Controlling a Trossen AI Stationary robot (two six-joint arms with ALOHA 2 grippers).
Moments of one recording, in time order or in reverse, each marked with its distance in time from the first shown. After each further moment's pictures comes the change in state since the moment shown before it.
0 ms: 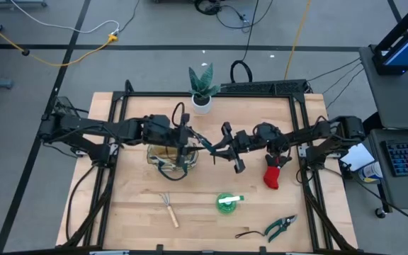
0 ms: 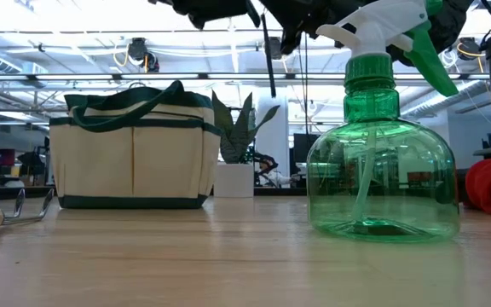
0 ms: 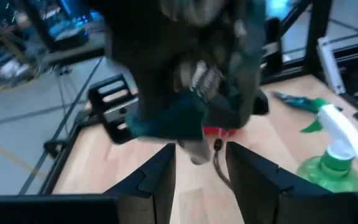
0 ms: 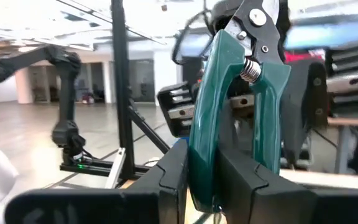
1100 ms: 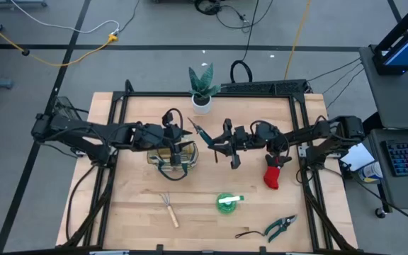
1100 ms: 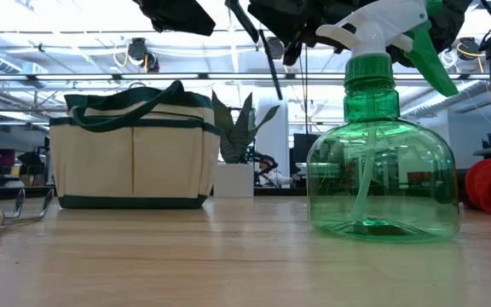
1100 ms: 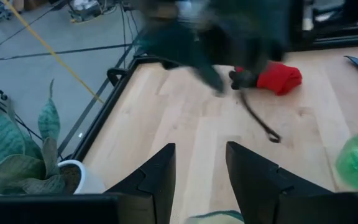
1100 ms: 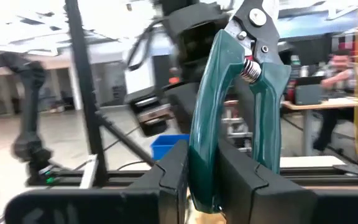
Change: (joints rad) left arm -0.101 -0.097 0.000 -0.275 -0.405 -0.193; right arm -0.012 0.003 0.001 -0.032 0.127 0.045
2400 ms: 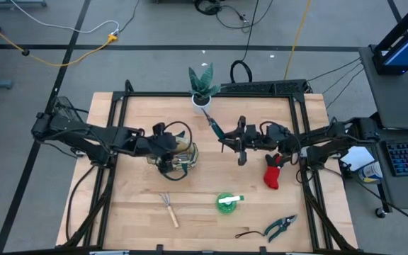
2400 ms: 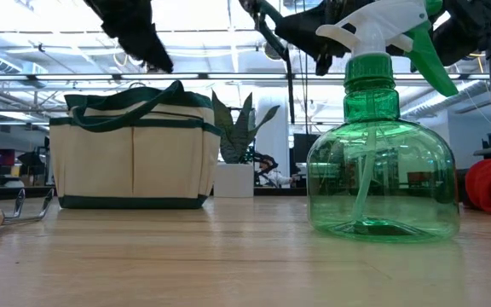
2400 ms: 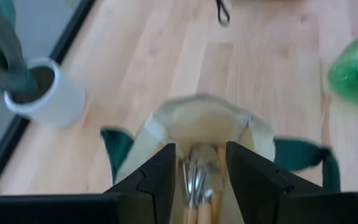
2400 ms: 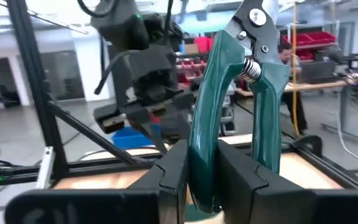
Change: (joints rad) left arm -0.065 0.000 0.000 -0.370 0.001 -0.231; right arm 0.000 -0.177 -0.152 -0.099 0.207 -0.030
